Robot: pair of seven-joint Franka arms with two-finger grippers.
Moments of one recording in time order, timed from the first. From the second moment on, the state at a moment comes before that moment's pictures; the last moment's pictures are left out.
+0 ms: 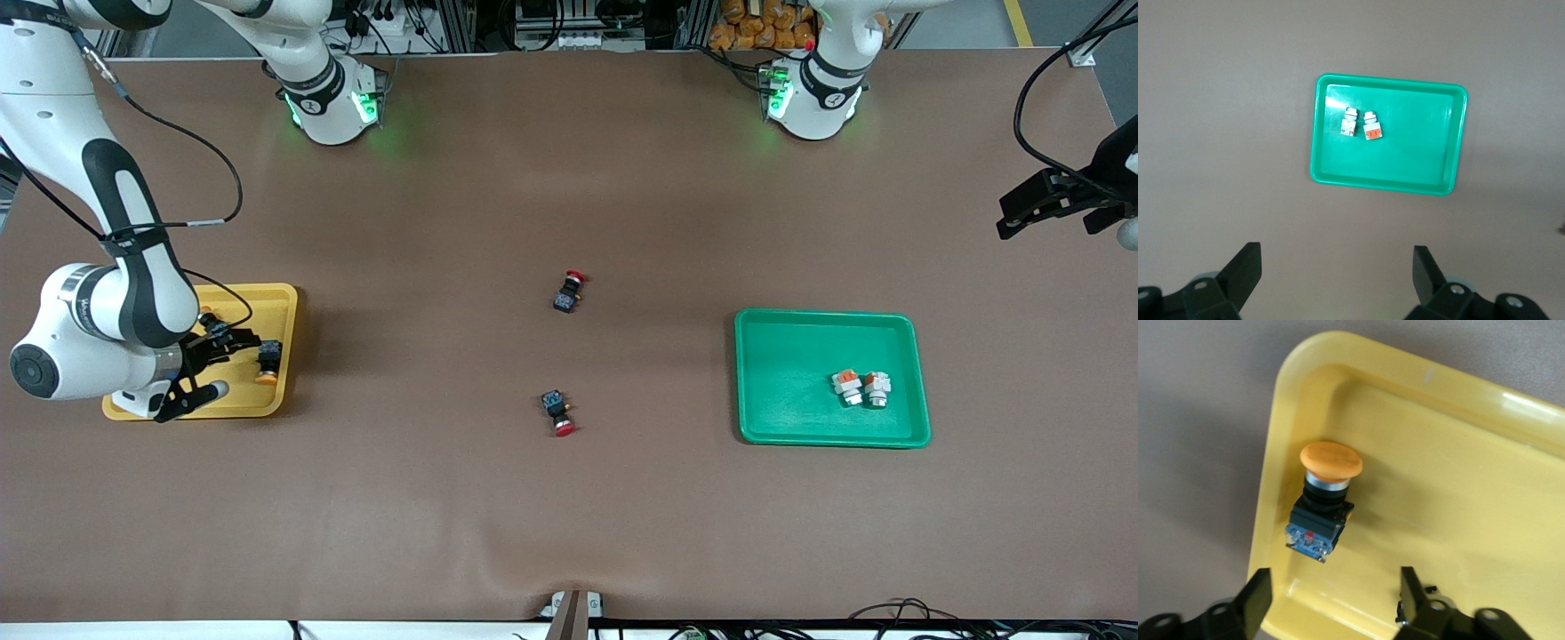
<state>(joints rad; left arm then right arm) 0.02 0.01 -0.06 -1.50 0.04 1.53 -0.08 -0.28 0.60 0.13 -1.70 0.00 1.90 -0.55</state>
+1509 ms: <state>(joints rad) 0.02 0.00 -0.06 -1.50 0.04 1.46 -0.08 -0.03 0.22 0.07 -1.22 0.04 1.29 0.00</state>
